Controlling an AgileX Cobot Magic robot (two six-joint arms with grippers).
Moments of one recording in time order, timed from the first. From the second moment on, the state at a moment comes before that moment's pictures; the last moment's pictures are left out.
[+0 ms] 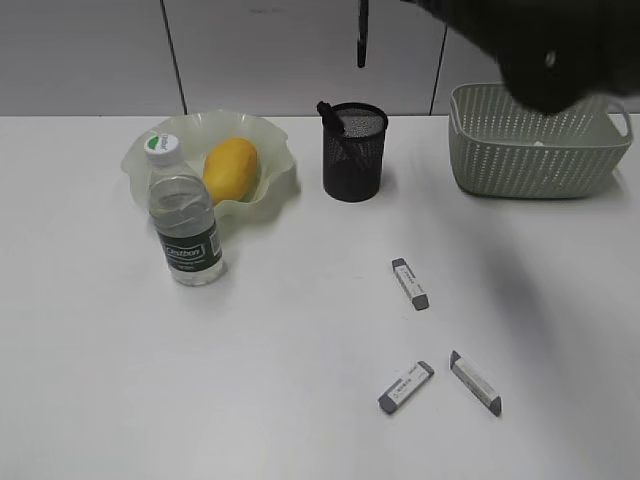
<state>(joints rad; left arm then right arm) -0.22 -0.01 -0.54 0.05 1.06 -0.10 0.49 1.86 -1.16 0.03 -0.78 -0.04</state>
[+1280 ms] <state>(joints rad) -0.22 -0.01 -0.54 0.05 1.06 -0.10 0.48 1.58 -1.20 0.02 0.61 -0.08</state>
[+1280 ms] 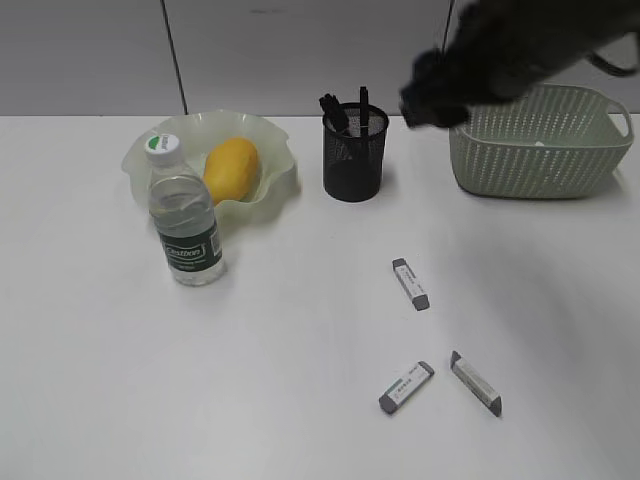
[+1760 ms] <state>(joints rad) -0.22 -0.01 -0.54 0.05 1.06 -0.10 0.49 0.69 -0.63 0.01 1.17 0.13</state>
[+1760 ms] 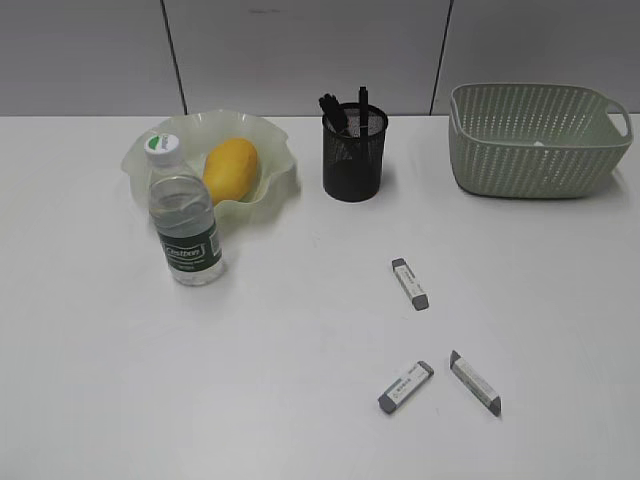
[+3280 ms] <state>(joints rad) -0.97 1.79 -1.23 0.06 0.62 -0.08 0.30 -0.01 -0.51 0.00 1.04 0.05</state>
